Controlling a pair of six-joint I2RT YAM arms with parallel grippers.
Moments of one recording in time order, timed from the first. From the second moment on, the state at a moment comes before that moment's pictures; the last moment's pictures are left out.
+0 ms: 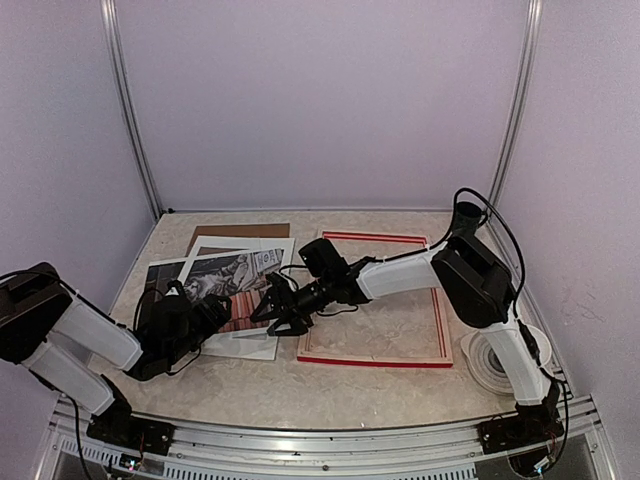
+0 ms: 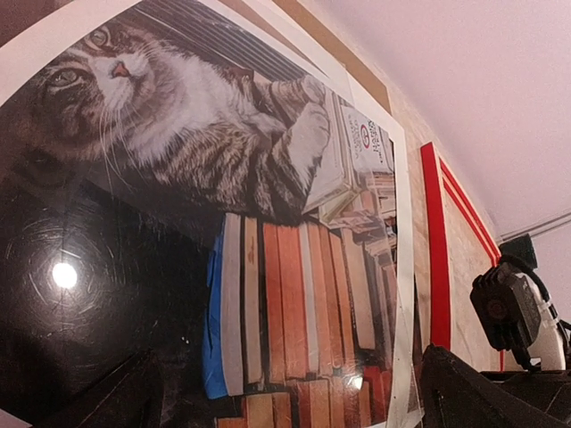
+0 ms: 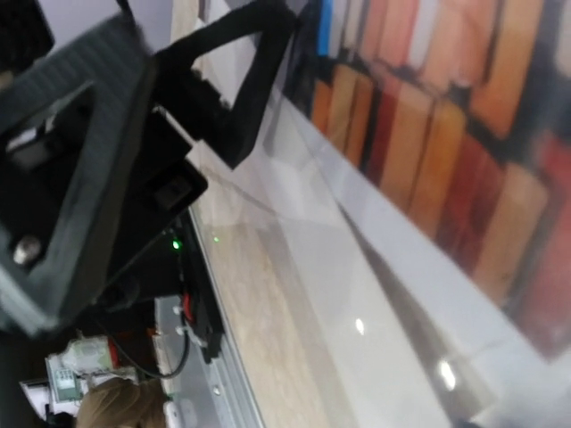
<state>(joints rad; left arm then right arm) -0.64 1.47 0.19 0.80 -0.35 -1.03 0.90 2.38 1.67 0.07 -0.91 0.92</state>
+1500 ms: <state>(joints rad) -0.68 0.97 0.19 0.46 -0.41 -0.96 0.84 2.19 1.42 0.28 -0.92 0.96</state>
